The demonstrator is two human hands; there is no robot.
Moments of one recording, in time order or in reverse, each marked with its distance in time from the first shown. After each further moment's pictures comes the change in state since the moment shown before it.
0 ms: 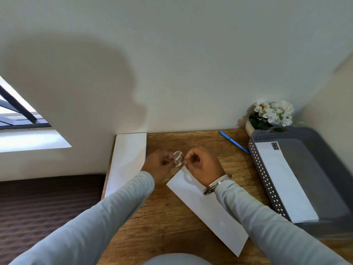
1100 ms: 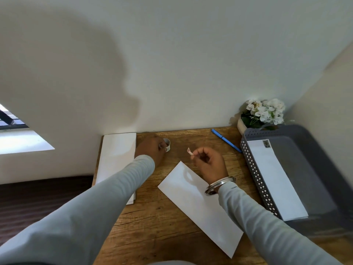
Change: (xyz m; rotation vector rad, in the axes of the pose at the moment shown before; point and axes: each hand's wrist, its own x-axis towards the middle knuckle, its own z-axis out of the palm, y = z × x) left_hand 0.062 0.021 -0.002 0.565 0.053 0.052; right_hand -0.006 0.016 -0.016 0.303 0.177 0.347
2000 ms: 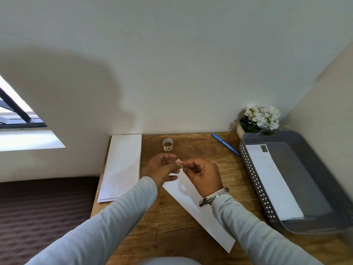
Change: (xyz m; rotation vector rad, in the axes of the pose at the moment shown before) left_hand -0.105 0.039 -0.011 -1.095 -0.115 -0.338; right_hand -0.044 -0.015 0.011 -0.157 -0.064 -0.274
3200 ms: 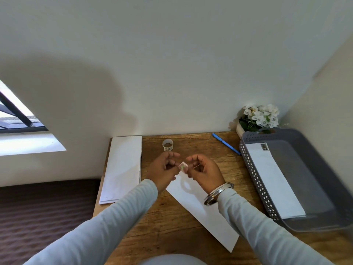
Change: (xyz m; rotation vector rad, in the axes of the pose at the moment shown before) left_hand 0.002 -0.008 -0.002 0.301 -0.081 0.219; right_hand 0.006 -0.005 -0.010 0.232 -0.115 0.261
